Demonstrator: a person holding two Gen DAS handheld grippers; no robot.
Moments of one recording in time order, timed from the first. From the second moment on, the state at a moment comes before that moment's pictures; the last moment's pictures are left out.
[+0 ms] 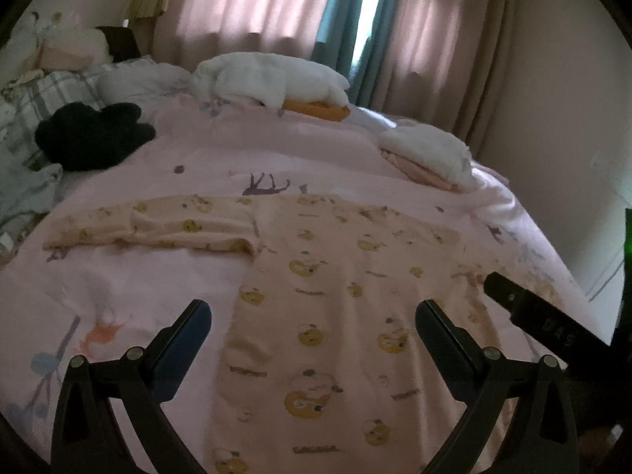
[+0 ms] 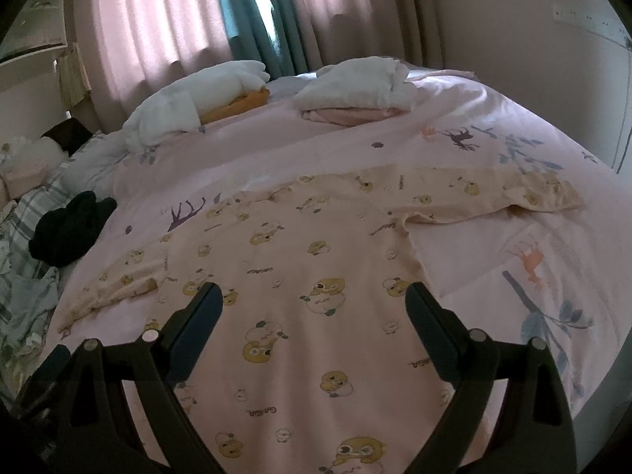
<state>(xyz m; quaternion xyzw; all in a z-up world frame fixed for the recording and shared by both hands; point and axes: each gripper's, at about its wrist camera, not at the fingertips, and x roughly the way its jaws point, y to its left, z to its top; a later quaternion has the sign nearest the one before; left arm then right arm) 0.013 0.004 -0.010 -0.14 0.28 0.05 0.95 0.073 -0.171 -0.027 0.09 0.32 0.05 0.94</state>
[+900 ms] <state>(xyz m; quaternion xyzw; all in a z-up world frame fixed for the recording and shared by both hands) 0.018 -0.002 -0.016 -0.13 0.29 0.05 0.95 0.079 -0.183 -0.027 0.09 0.33 0.07 0.94</state>
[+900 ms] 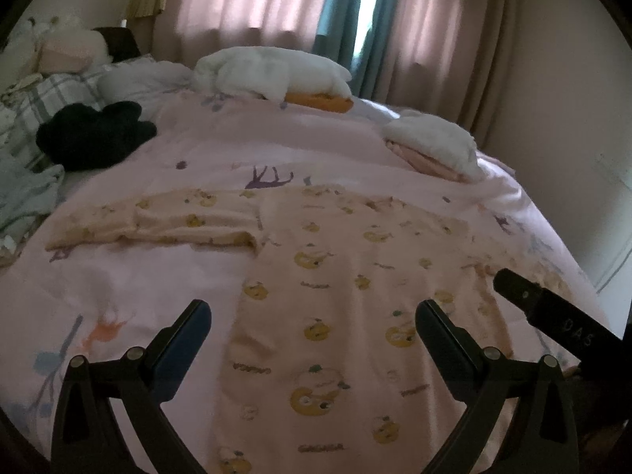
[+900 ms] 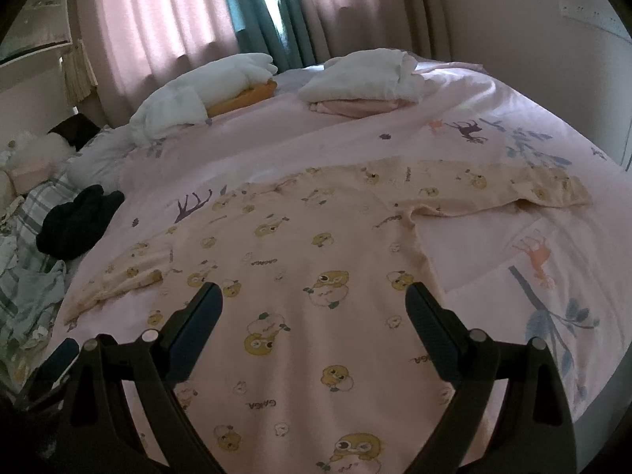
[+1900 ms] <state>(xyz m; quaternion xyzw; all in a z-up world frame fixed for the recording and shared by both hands) 0.185 0.064 -0.110 -0.16 0.40 0.04 0.90 0.166 -0.467 -0.058 0.11 0.41 -0.19 0.89</state>
